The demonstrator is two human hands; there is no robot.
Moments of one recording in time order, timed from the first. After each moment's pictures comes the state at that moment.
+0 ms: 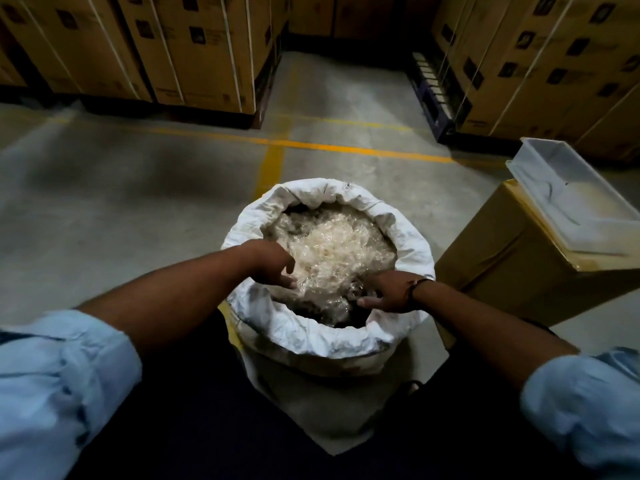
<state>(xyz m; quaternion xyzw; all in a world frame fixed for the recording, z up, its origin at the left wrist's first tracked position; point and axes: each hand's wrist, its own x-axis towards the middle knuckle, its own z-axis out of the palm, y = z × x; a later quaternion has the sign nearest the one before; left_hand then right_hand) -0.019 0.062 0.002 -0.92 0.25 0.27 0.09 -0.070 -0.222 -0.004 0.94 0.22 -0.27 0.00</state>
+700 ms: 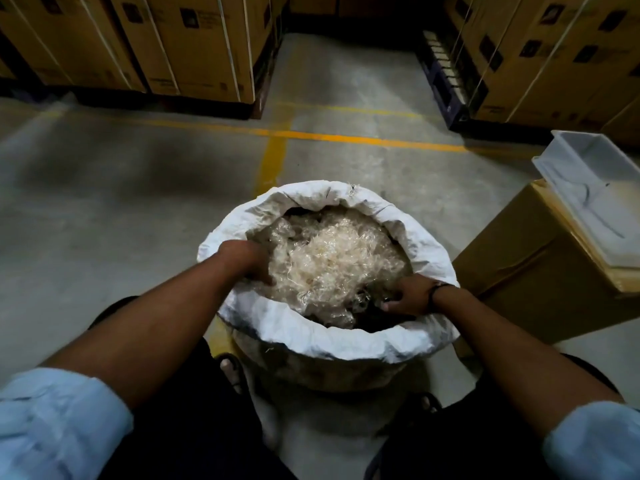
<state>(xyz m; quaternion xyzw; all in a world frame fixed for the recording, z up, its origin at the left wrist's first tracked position) 0.045 0.085 -0.033 -0.94 0.06 0.33 0.06 -0.014 -0.256 -0.043 0.94 0.11 -0.32 0.02</state>
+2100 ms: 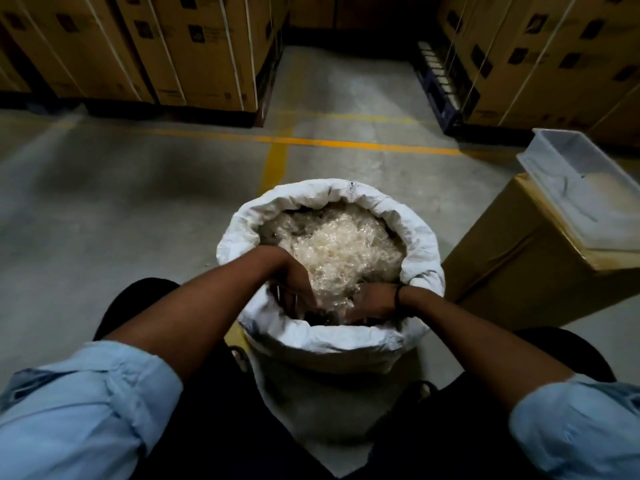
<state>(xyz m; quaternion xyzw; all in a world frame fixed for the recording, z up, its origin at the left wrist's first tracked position) -0.014 0.016 -0.002 -0.79 0.15 0.60 -0.03 -0.062 -0.187 -0.029 0.90 0.13 -0.40 -0.11</state>
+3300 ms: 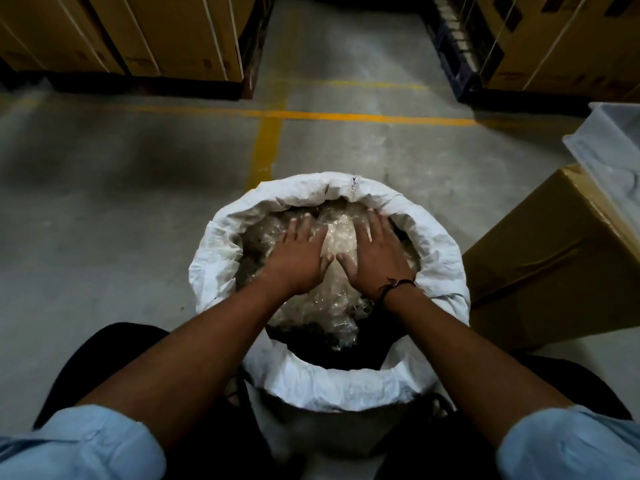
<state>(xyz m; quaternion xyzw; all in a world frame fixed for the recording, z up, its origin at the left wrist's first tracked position) 0.053 -0.007 -0.071 -0.98 0.17 0.10 -0.08 0.031 -0.183 -0.068 0.99 0.06 0.04 -0.09</state>
